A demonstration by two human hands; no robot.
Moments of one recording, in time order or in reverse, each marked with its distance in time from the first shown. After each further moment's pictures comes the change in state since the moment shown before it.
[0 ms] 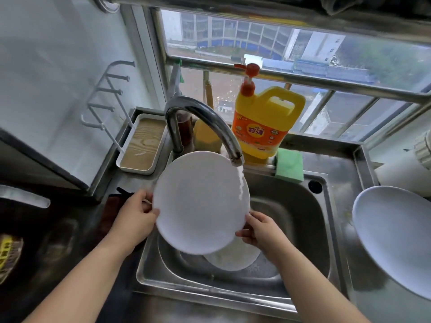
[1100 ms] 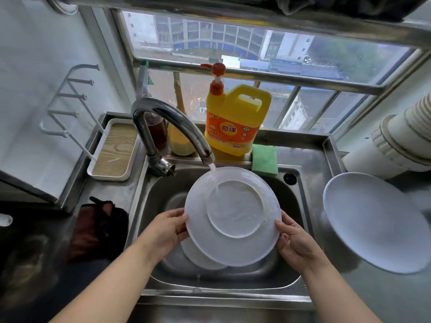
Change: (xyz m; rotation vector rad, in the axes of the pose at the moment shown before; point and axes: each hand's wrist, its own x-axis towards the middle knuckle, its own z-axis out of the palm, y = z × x) left_hand -0.005 0.011 0.089 -0.624 -0.423 -0.347; right_hand -0.036 0.014 -0.093 0.697 -0.050 -0.076
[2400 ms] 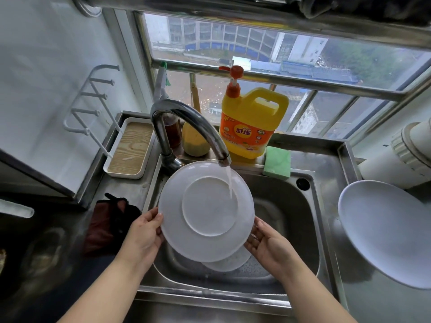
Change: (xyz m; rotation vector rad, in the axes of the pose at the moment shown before) left_hand -0.013 0.000 -0.044 -0.218 0.281 0.226; right_hand 0.012 0.045 0.043 -0.153 0.034 0.109
